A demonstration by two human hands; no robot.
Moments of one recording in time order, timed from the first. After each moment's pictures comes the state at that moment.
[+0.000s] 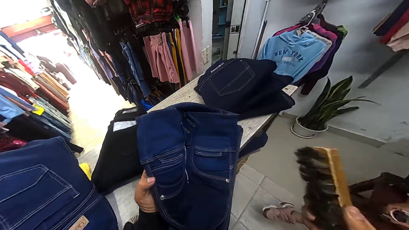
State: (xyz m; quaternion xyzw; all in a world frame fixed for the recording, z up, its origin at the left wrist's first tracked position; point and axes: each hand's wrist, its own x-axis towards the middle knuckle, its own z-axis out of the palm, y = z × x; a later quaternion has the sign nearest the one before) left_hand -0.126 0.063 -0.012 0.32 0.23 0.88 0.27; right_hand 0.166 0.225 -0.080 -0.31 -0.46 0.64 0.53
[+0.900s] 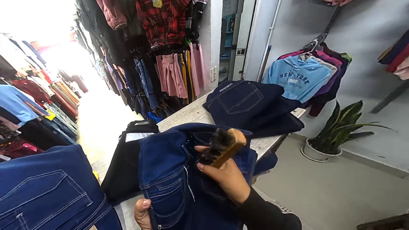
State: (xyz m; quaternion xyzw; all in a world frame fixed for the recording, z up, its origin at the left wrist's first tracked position) left_hand -0.140 0.042 -0.019 0.39 0.15 0.87 0.27; right_hand -0.047 0.242 -0.020 -0.13 -0.60 0.71 0.36
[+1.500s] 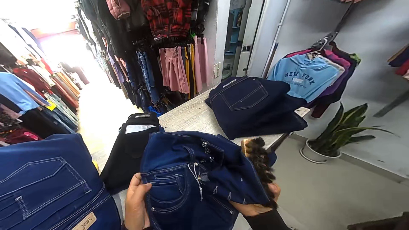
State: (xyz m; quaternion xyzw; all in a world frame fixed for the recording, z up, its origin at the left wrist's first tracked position) left_hand -0.129 0.037 0.009 0.13 0.55 0.82 0.10; right_hand 0.021 0.253 -0.104 0.24 -0.15 0.92 0.28
